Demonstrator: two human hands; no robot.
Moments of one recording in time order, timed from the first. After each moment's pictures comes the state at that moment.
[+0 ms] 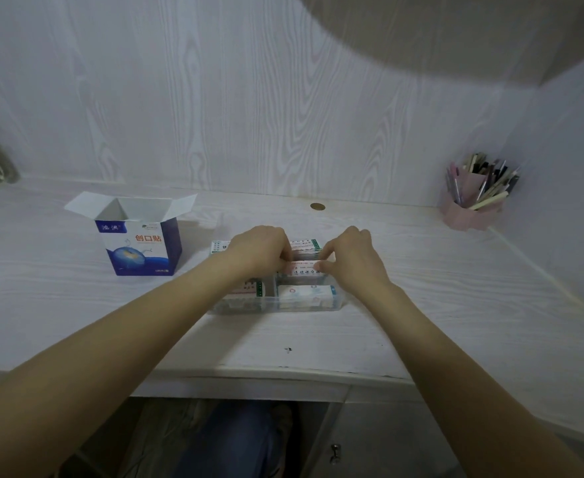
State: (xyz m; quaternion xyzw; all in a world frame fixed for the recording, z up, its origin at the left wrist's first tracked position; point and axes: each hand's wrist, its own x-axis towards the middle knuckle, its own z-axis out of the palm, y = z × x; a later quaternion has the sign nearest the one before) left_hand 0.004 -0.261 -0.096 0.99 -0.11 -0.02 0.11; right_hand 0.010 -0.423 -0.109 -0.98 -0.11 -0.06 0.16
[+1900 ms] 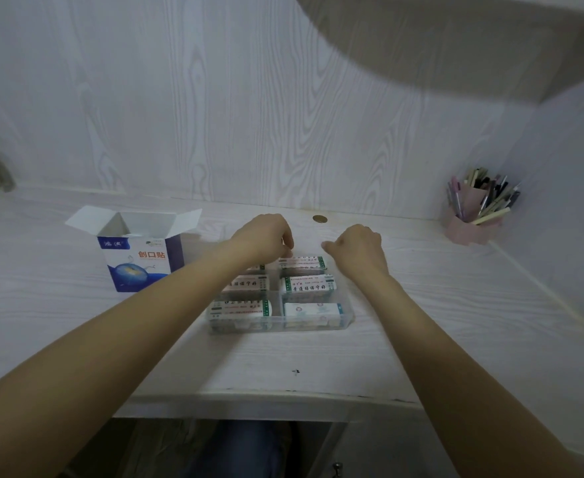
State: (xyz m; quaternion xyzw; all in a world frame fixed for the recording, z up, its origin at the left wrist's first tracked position) left_hand 0.040 -0.247 -0.080 0.98 -0.10 0.01 0.19; right_hand 0.044 -0.408 -0.094 -0.96 0.01 -0.07 0.26
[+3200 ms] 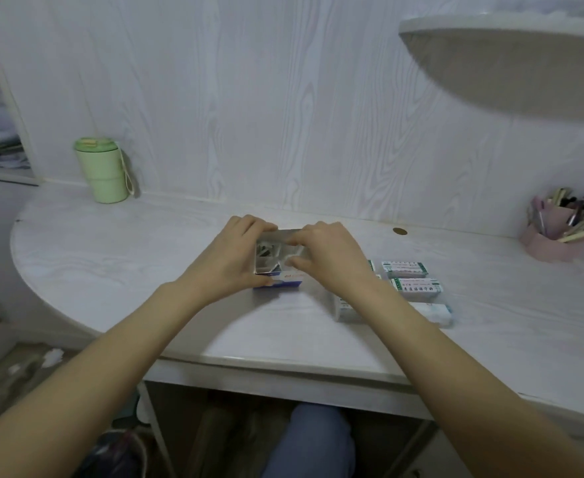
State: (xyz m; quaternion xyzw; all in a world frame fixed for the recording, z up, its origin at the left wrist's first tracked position) left_hand -0.083 -0.038 -0.106 0.94 -0.17 0.24 0.19; right_hand -0.050 -0.218 -0.072 -0.91 -0.36 -0.19 0.06
